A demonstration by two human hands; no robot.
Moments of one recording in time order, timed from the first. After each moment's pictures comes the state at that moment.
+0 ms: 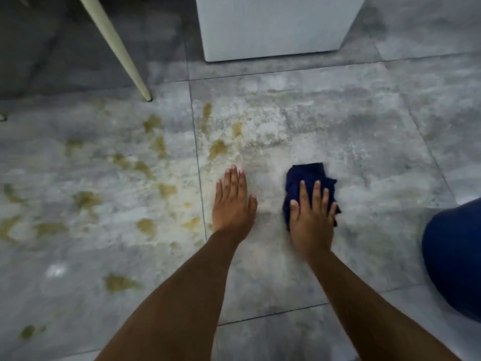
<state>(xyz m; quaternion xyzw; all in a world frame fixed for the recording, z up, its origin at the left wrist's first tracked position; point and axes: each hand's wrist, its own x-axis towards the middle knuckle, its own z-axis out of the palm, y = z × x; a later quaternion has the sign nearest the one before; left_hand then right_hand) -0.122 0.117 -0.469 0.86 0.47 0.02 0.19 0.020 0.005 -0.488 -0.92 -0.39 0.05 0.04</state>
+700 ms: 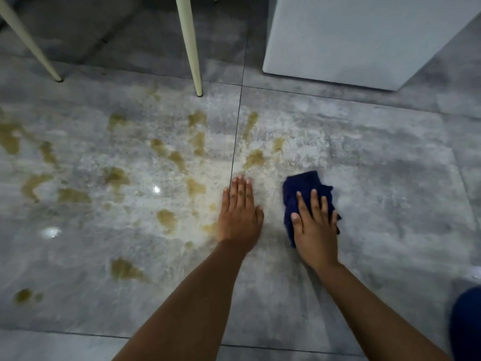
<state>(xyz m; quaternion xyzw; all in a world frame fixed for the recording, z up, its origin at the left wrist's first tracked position) -0.190 0.137 -0.482 0.80 0.59 0.04 0.13 -0.031 0.075 -0.466 -0.81 -0.56 0.16 0.00</state>
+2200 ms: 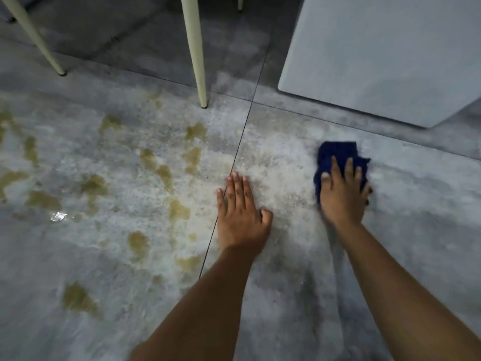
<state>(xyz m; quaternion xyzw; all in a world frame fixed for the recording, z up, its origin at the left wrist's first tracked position) -0.122 0.192 -0.502 0.71 0.69 0.07 0.13 0.079 0.236 -0.491 -0.84 -0.52 0.11 0.05</state>
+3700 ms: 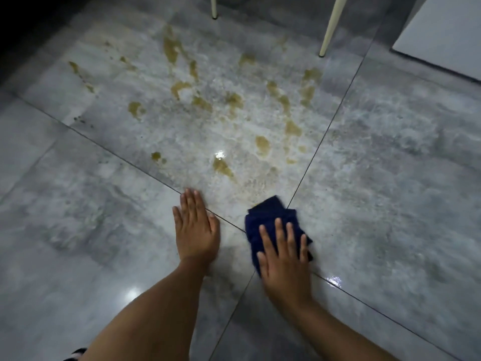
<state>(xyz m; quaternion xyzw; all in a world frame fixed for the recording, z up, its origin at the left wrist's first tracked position) -0.389 -0.074 -0.485 0.53 0.84 0.06 0.13 -0.187 -0.100 -0.485 -0.59 -0.80 0.11 0.03</state>
